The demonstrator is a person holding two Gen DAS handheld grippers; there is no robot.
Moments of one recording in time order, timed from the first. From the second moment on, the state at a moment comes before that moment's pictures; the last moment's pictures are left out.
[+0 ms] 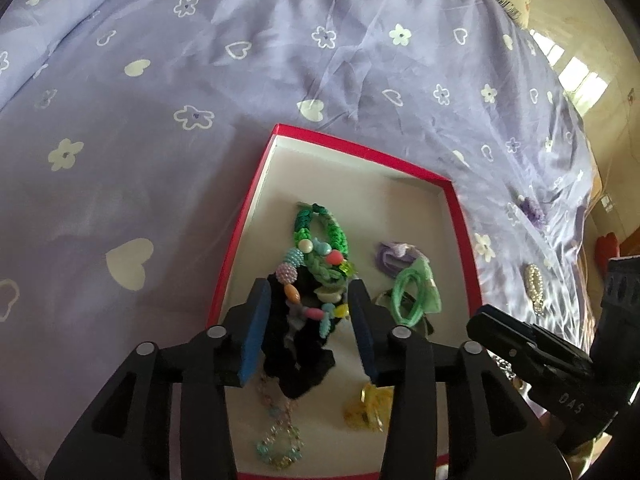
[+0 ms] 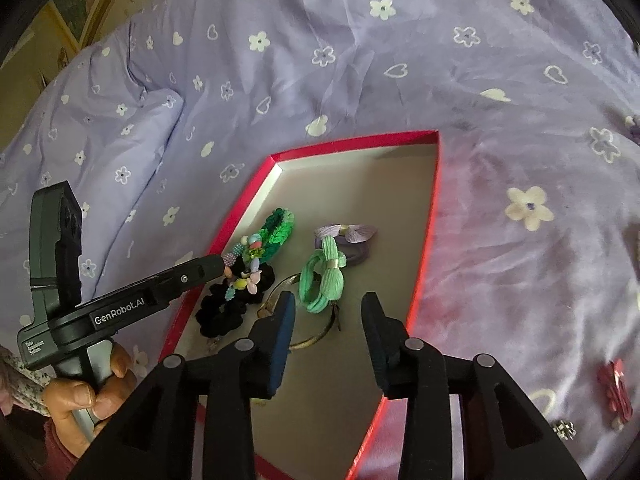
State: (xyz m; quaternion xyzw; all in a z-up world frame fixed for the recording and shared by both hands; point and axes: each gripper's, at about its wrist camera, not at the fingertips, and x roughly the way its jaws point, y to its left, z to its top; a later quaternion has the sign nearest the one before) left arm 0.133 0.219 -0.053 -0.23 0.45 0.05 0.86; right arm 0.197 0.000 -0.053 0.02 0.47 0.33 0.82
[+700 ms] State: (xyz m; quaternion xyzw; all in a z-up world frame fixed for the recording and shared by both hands) left arm 0.106 0.157 -0.032 -0.21 0.45 -0.01 0.87; right arm 0.163 -0.116 -0.037 0.07 0.46 0.27 0.85
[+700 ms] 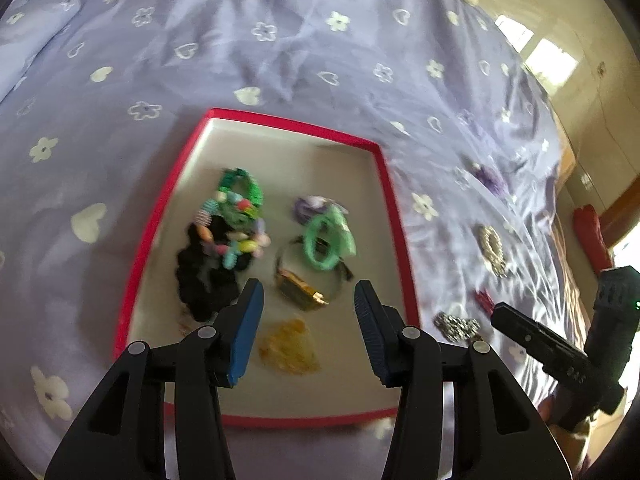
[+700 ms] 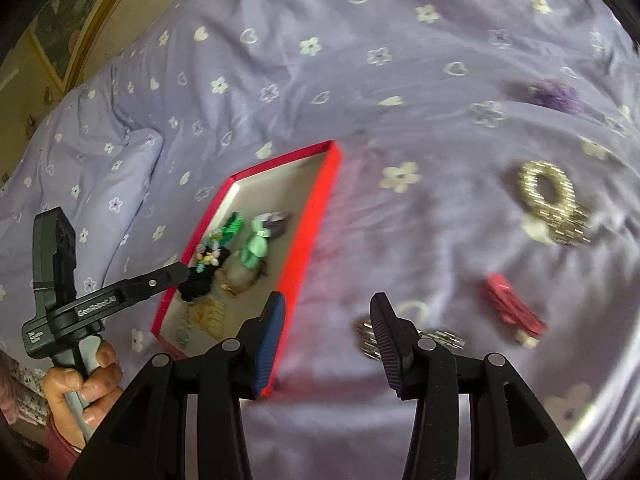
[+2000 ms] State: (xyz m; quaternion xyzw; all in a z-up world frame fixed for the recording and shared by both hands) left arm 0.150 -0.018 -0.053 0.06 0.51 -0.22 0.83; right arm 0.193 -0.199 -0.069 0.01 0.48 0.23 0.84
